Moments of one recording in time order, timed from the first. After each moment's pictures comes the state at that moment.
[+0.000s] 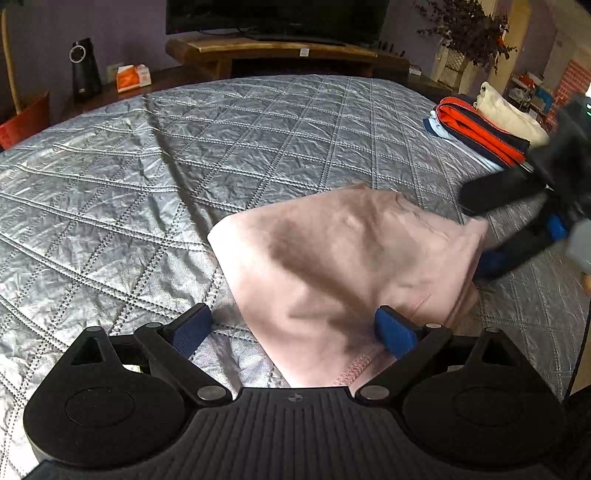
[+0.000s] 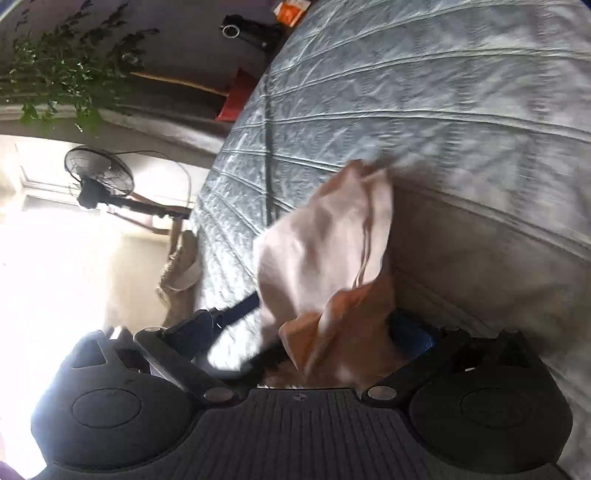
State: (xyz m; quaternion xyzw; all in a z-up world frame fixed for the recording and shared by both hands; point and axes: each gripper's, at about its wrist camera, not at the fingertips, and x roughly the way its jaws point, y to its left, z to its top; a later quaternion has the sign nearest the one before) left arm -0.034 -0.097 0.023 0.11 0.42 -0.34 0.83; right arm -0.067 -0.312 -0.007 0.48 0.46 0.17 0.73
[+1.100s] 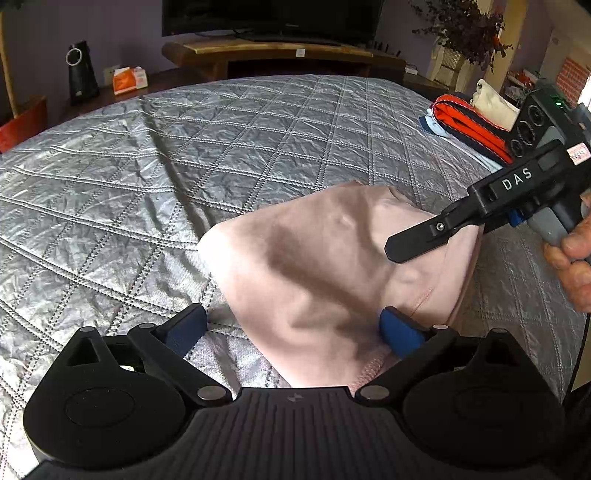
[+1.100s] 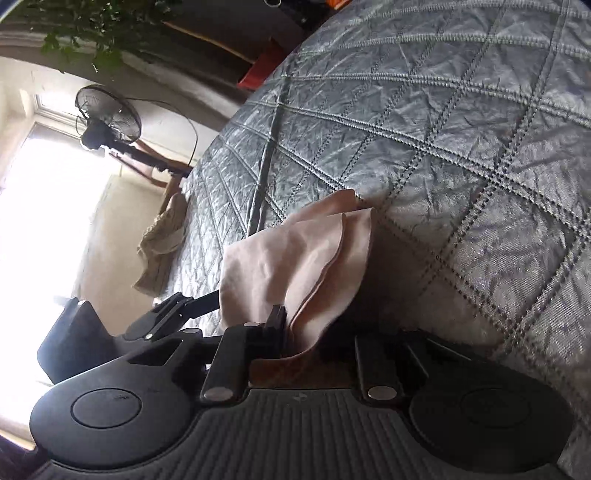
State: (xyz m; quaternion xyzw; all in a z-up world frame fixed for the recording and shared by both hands) left arm -0.034 -0.096 0.021 0.11 0.42 -0.35 0.83; right arm -0.062 -0.321 -0.009 0.38 0.46 0.21 0.77
